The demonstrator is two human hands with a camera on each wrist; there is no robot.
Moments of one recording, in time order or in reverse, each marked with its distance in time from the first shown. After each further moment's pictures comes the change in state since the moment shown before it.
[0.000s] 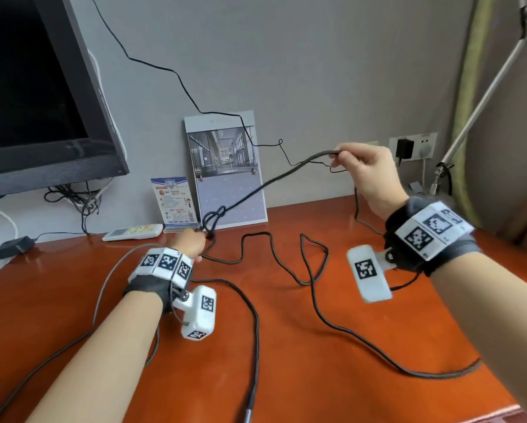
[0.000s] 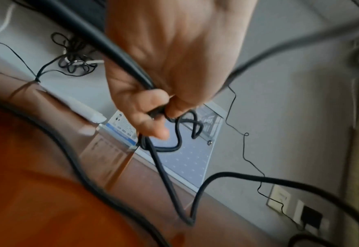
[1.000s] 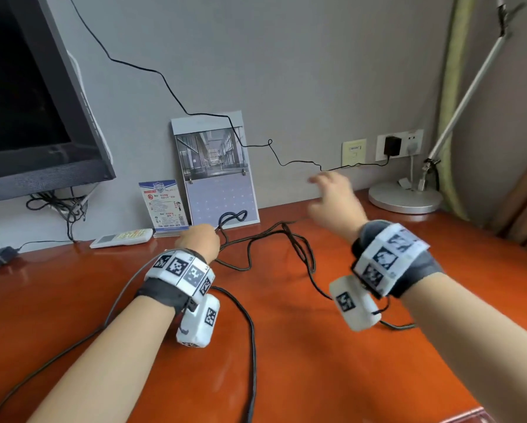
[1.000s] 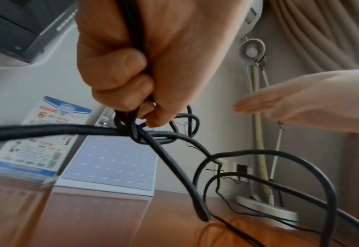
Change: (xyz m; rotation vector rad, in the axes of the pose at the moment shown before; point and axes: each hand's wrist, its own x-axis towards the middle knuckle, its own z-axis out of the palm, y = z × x) left_hand -0.021 0.030 0.020 0.783 0.087 0.201; right_hand -0.031 0.015 0.025 -0.746 -0.261 0.111
